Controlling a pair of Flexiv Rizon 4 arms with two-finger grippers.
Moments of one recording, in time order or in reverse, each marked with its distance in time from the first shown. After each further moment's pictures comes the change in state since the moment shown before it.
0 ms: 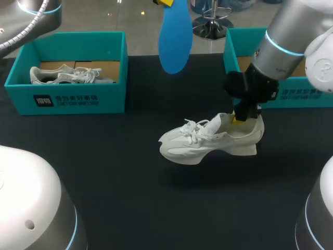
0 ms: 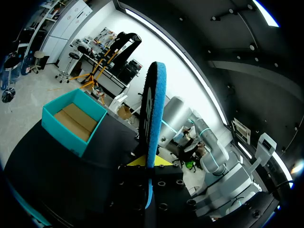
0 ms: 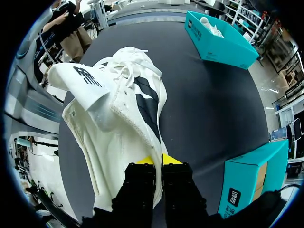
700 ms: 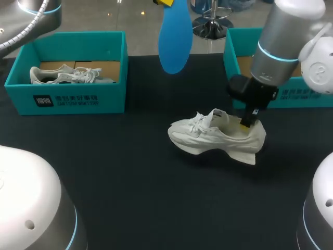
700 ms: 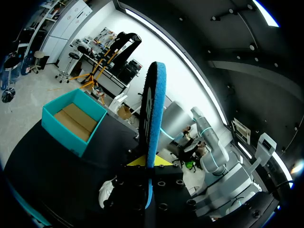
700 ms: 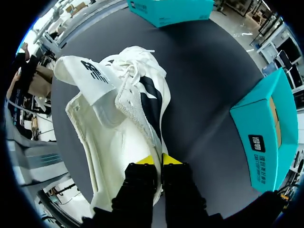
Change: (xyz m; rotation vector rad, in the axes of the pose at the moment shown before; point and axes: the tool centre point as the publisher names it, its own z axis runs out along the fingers) left arm 0.000 0.000 0.000 0.000 0.000 0.000; right arm 0.010 -0.035 0.013 0.156 -0.040 0.512
